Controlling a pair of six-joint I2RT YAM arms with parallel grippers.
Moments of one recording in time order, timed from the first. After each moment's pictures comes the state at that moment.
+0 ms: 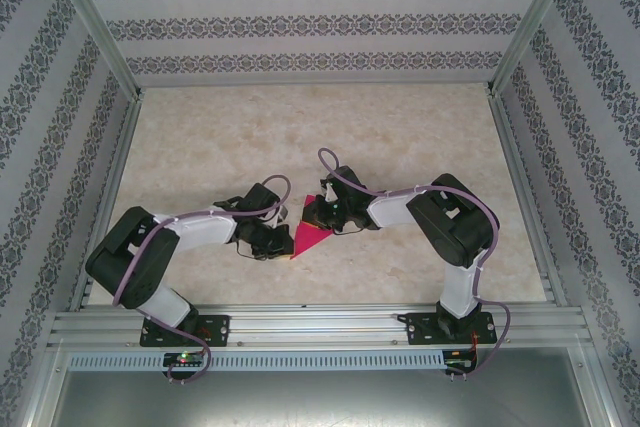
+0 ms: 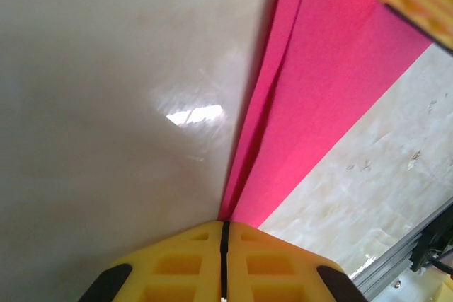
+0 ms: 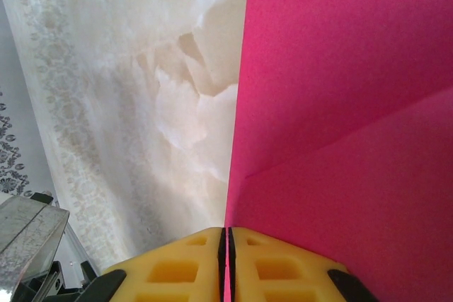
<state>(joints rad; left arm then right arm) -0.57 1.55 0.67 -0.34 0.50 -0.72 0.67 1.89 0.85 0.20 -0.52 1.01</state>
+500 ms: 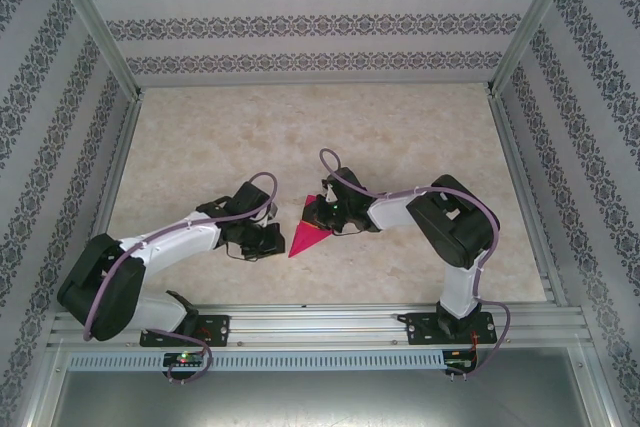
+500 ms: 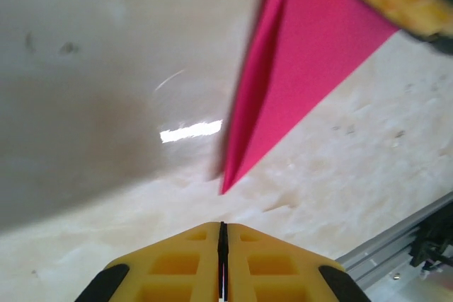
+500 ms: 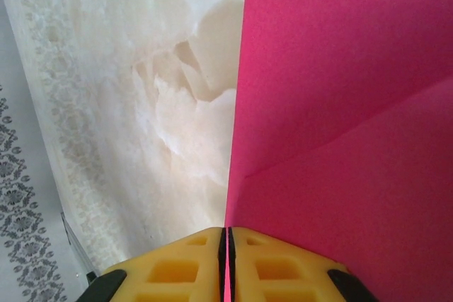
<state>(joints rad) -0.57 1.36 0.68 -0.50 0.42 -0.74 0.68 1.89 0.83 0.24 -0.48 1.07</state>
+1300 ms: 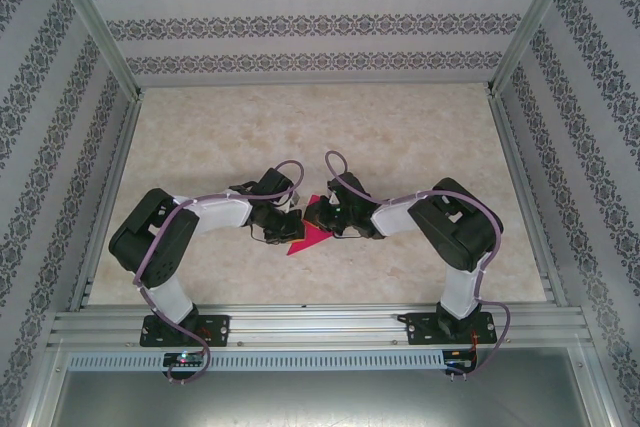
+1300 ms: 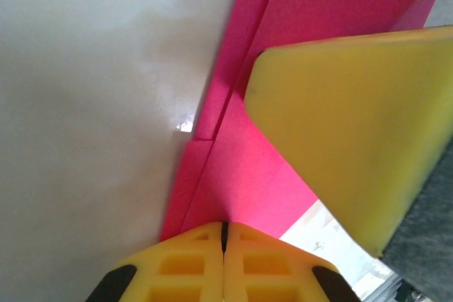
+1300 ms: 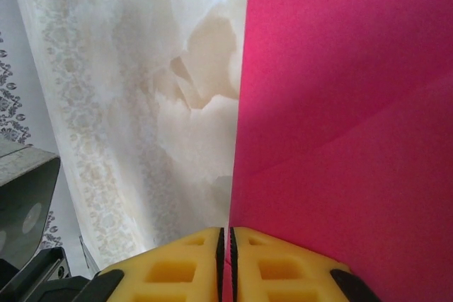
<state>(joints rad) -0.57 1.72 0.86 -0.34 0.47 -0.71 0.68 1.86 0.76 0.36 -0.43 1.16</state>
